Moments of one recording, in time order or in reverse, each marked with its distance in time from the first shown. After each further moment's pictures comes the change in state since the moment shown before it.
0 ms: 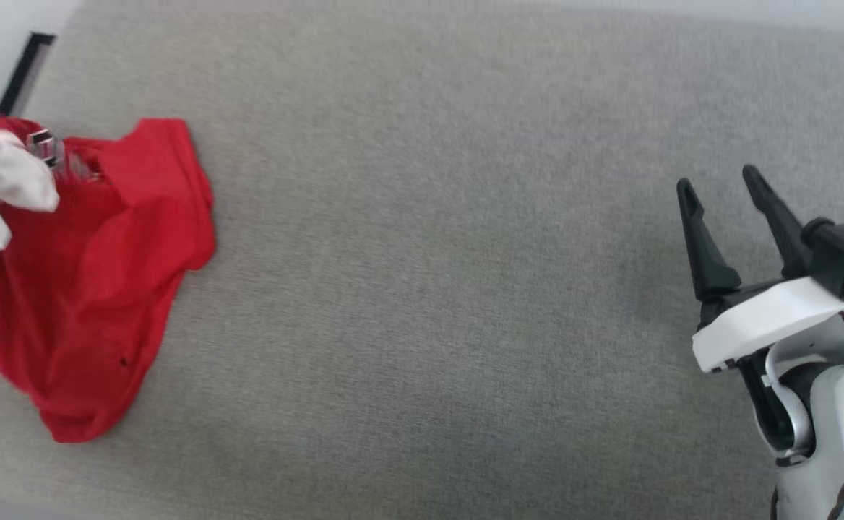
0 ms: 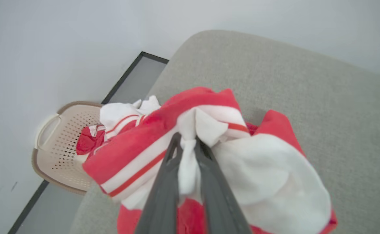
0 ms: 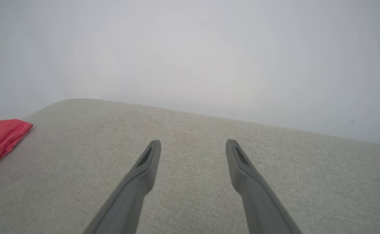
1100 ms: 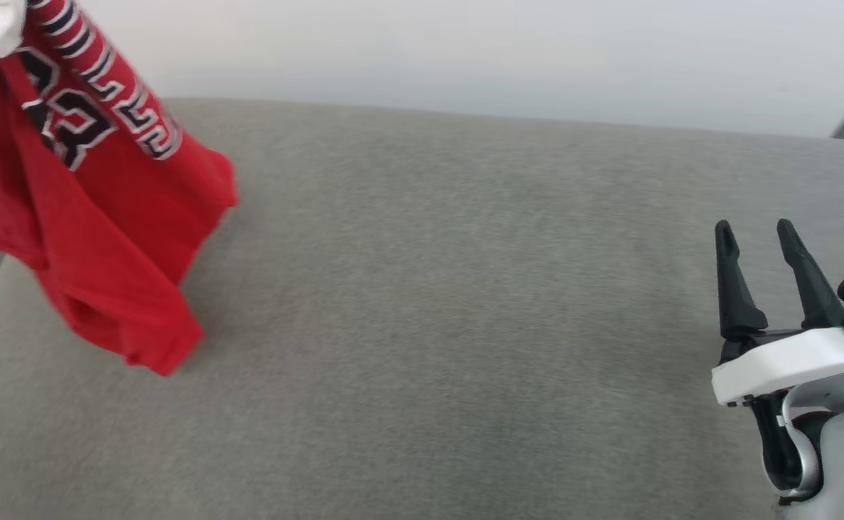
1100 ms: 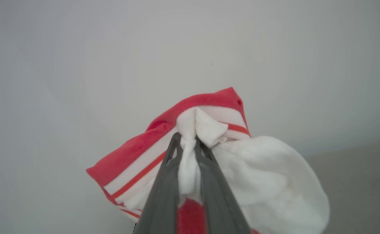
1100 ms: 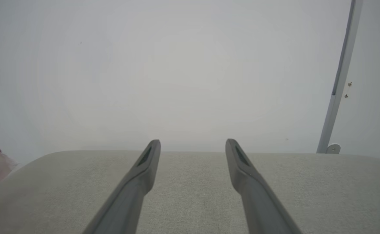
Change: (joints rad) left arm 0.013 0.238 -0.127 -0.852 -0.016 0.067 0.236; right arm 0.099 0.078 -0.121 0.042 0.028 0.000 -0.099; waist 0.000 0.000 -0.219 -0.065
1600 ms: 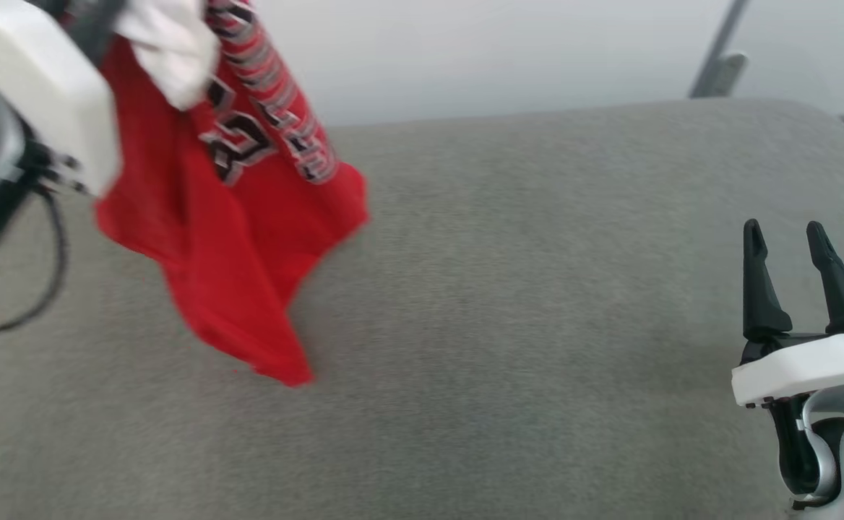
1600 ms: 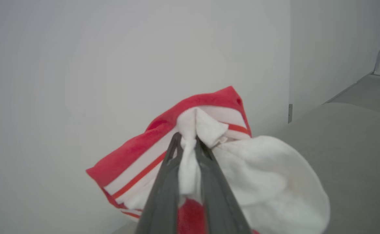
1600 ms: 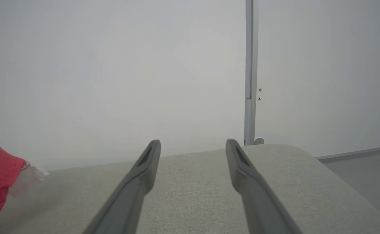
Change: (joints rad) left arm 0.045 -0.079 -0.084 -0.327 -0.046 0.049 0.132; right arm 0.020 0.016 -0.059 -0.037 -0.007 0.000 0.001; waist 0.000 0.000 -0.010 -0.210
